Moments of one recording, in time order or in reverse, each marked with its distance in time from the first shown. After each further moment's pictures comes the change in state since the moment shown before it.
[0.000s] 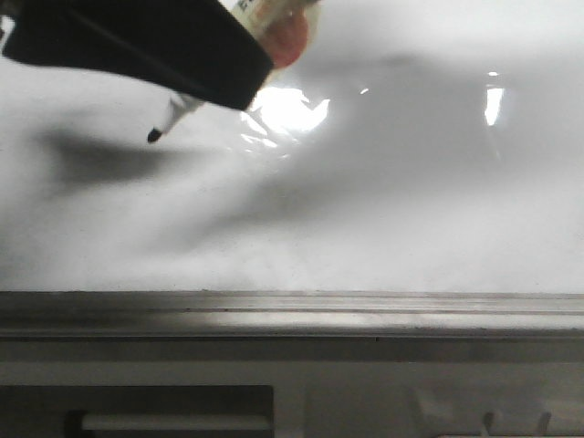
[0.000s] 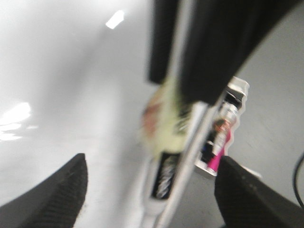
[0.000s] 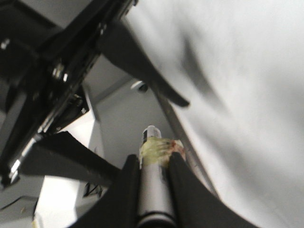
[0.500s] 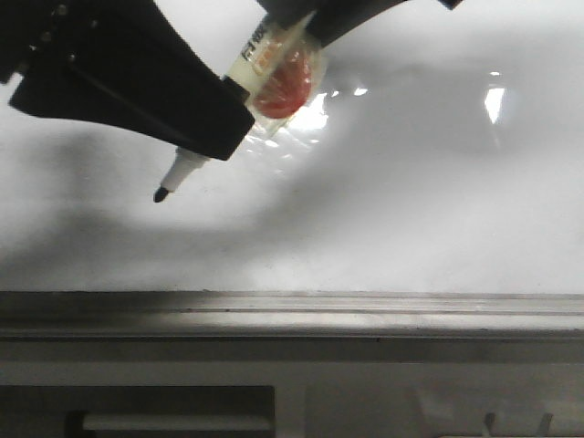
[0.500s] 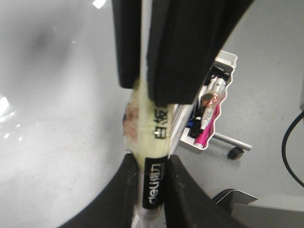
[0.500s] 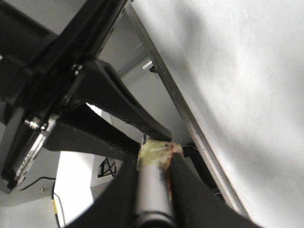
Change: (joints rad) left arm -0.069 0.050 0.011 0.054 0.027 -0.006; right arm 0.000 0.107 -0.040 -0.007 0.113 0.032
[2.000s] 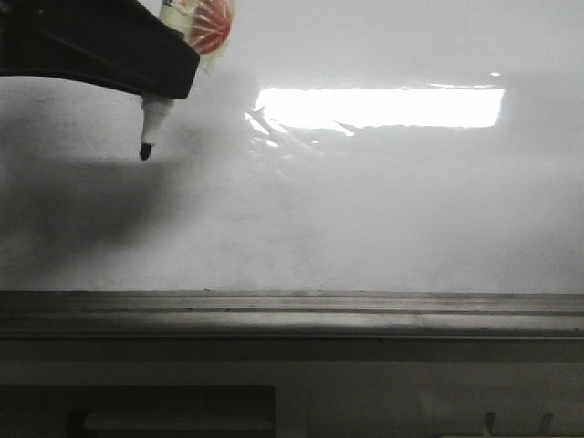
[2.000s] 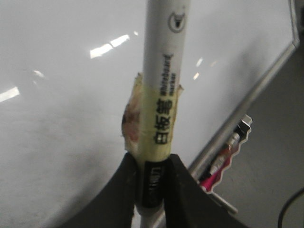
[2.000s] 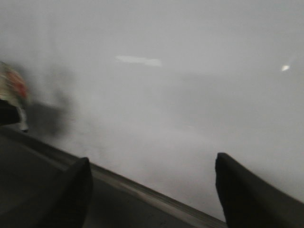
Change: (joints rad) left arm 0.167 -0.068 0.104 -0.434 -0.044 0.221; right arm -0.419 -0.792 0.608 -0.025 -0.376 0.157
